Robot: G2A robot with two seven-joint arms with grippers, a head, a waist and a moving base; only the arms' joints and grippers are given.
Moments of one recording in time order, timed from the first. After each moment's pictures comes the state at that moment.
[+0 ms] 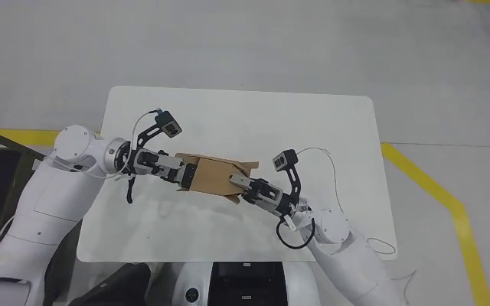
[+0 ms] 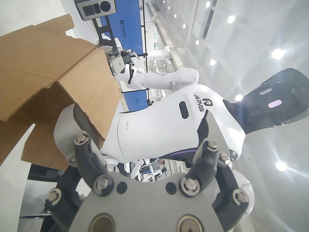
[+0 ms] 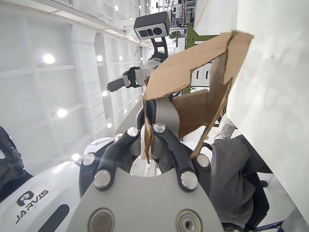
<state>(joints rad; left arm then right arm) 1.07 -0.74 -1.21 -1.55 -0.90 -0.12 -1.54 -1.38 -1.28 0.96 -1.69 0.49 -0.29 0.65</state>
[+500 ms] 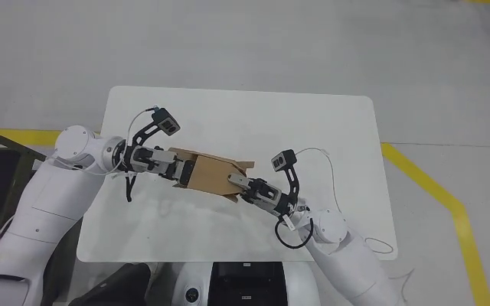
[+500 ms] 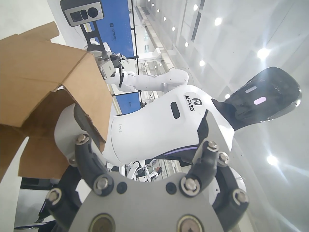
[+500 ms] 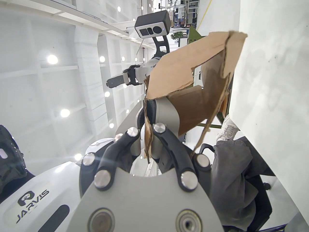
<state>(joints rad) 1.06 -0.73 -1.18 -1.51 -1.00 -0.14 -1.54 -1.37 -1.29 0.95 -1.67 0.50 -0.31 0.64</state>
